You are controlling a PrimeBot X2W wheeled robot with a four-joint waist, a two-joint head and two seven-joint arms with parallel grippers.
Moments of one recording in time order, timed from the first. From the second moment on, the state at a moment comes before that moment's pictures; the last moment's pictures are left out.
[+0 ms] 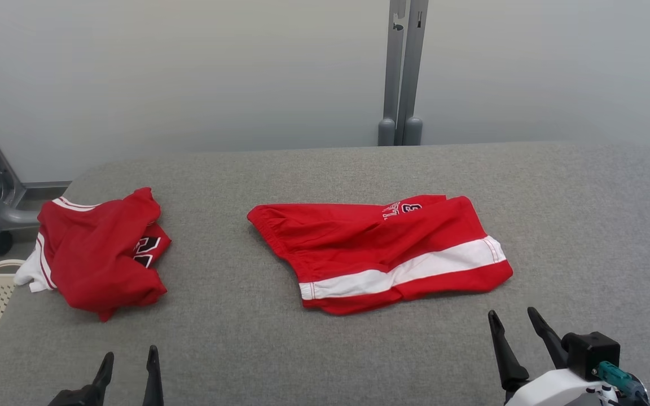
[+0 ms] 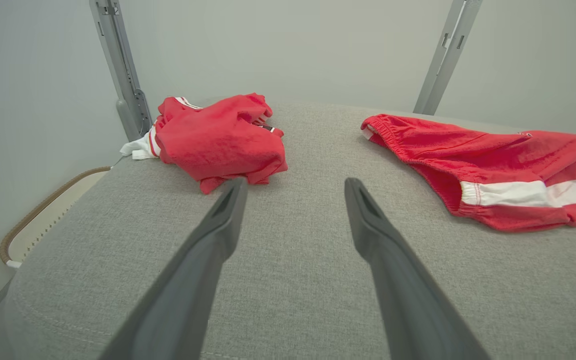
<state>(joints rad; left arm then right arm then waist) 0.16 0.27 -0.20 0.18 -0.45 0.11 -0.19 0.08 -0.05 0.05 0.21 0.19 0.13 -0.16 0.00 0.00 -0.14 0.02</state>
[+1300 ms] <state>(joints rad) -0.10 0.22 -0.42 0.25 -0.49 -0.01 0.17 -0.14 -0.10 0.05 0.22 0.12 0.13 0.30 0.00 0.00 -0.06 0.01</state>
